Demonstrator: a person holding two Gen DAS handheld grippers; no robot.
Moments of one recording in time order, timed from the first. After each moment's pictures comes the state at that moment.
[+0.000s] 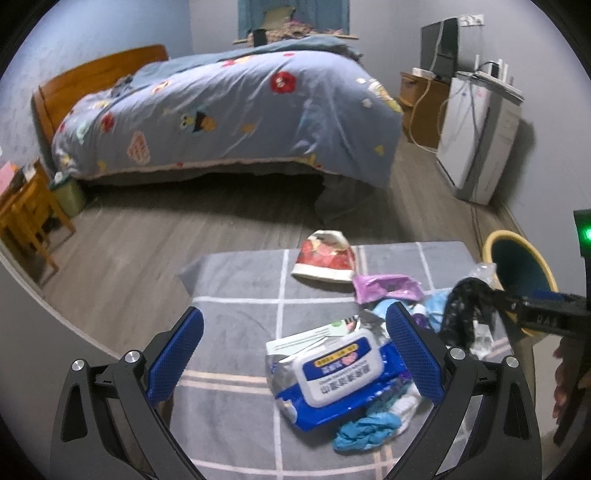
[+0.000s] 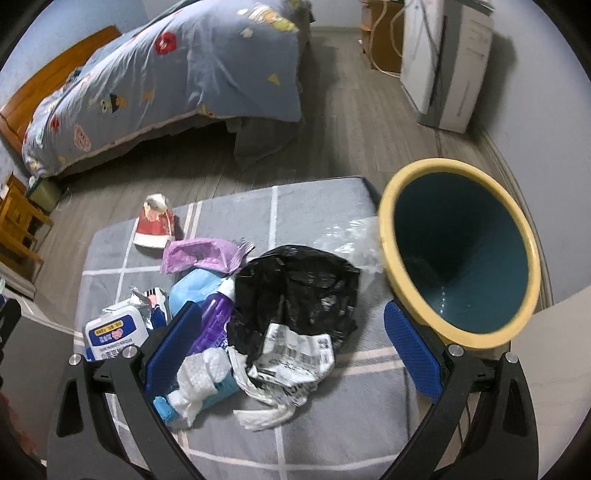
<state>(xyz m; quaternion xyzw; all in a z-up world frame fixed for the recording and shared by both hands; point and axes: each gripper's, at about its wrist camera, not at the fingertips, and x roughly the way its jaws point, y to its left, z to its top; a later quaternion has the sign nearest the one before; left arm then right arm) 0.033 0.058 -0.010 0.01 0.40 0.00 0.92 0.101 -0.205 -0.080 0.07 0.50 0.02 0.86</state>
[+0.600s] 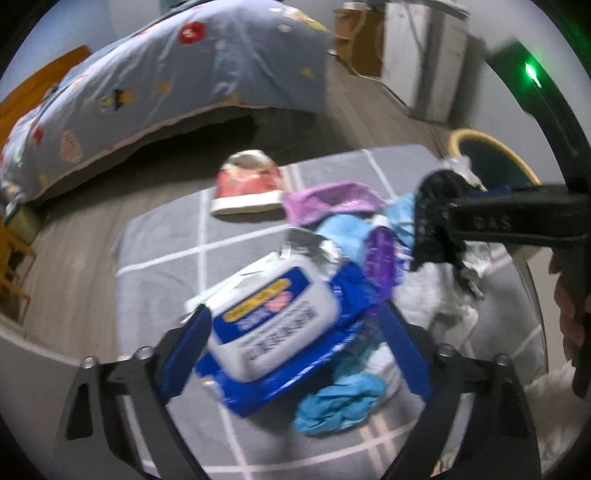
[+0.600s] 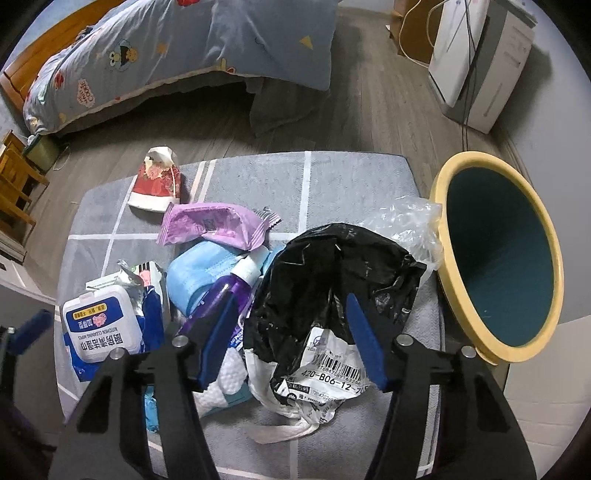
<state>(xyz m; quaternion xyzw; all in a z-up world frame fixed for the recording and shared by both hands) 0.034 -0.008 -0.092 0.10 0.48 -0.11 0.87 0.125 -0.165 -0.116 0.03 0.54 0.04 0.84</state>
